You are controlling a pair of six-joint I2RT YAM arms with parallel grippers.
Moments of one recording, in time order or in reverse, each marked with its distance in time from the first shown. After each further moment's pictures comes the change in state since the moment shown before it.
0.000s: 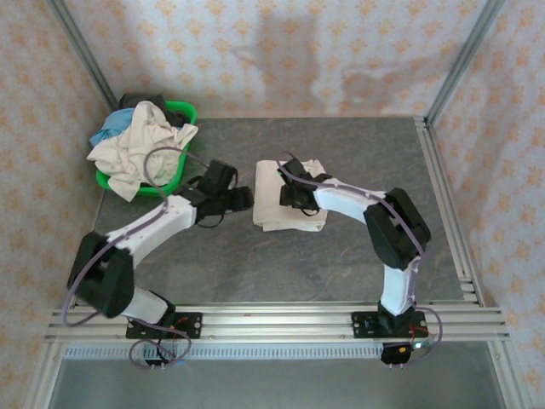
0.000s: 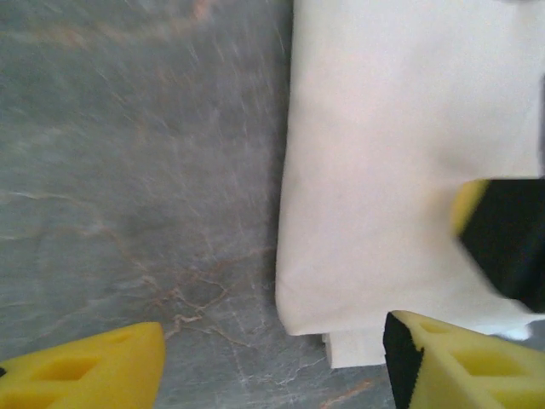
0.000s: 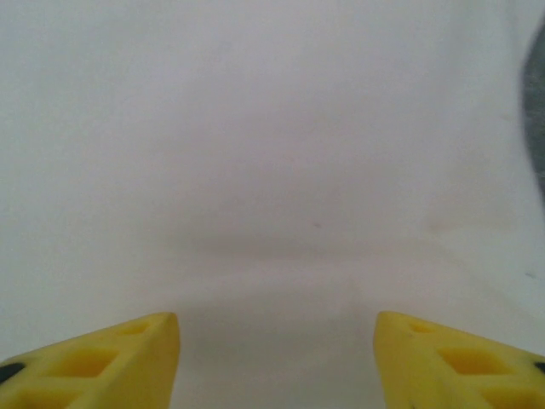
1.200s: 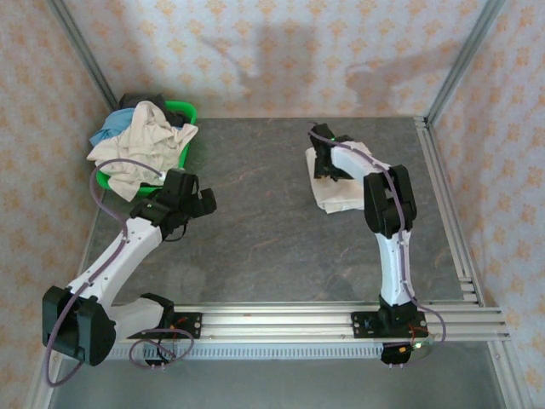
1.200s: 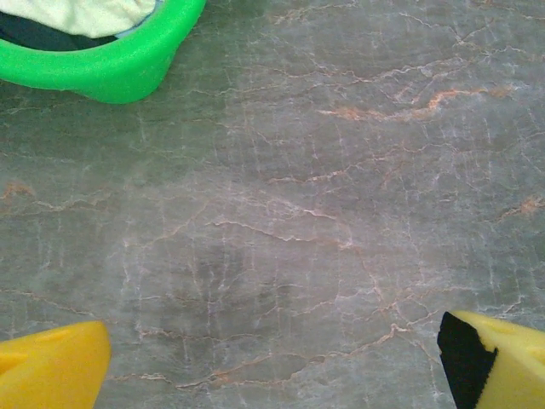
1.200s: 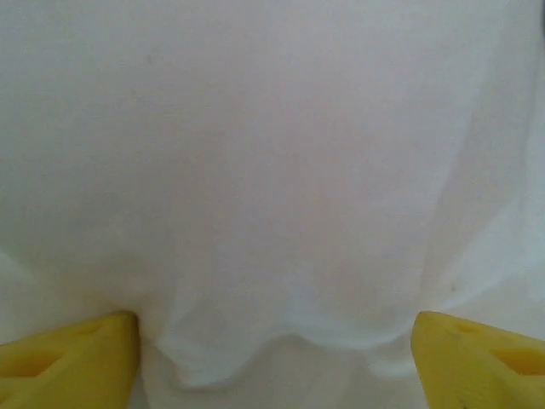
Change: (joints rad) left arm 0.171 -0.279 -0.131 -0.168 -0.209 0.092; right arm -0.325 0.296 0.466 -0.360 0.172 -0.255
